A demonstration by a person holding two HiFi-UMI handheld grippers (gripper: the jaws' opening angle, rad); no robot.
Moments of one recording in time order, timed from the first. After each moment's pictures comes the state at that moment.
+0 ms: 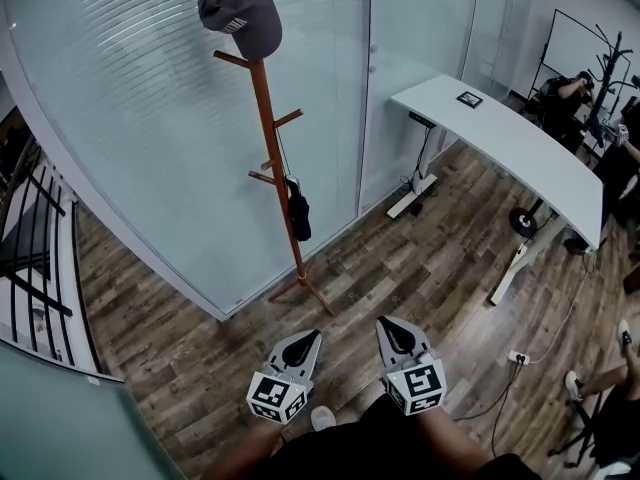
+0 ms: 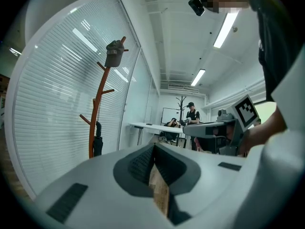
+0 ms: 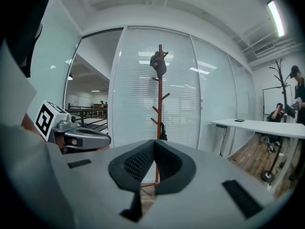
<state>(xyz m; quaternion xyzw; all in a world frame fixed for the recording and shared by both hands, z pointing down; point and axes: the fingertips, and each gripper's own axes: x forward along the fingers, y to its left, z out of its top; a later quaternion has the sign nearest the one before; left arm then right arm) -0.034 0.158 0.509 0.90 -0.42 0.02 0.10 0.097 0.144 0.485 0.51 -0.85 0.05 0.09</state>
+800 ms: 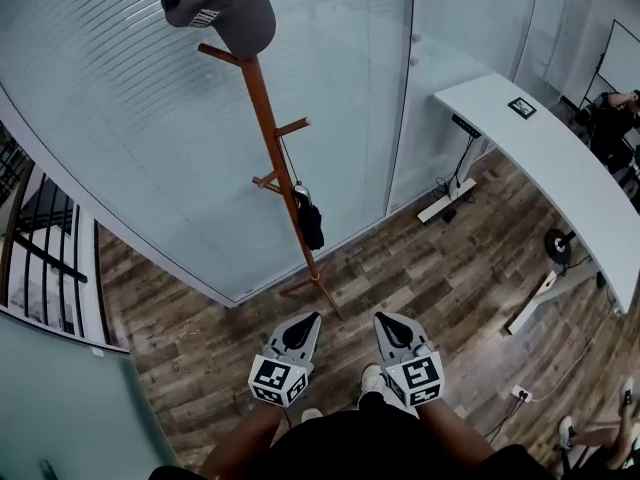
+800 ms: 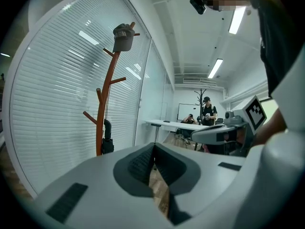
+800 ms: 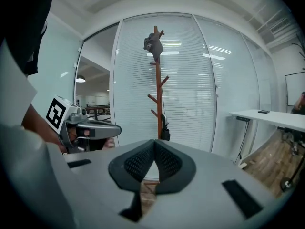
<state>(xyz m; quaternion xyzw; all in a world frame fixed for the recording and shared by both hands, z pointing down) -0.018 0.019 0.534 0.86 -0.50 0.04 0.11 0.107 0.010 0.534 0.40 -0.90 0.08 0.12</state>
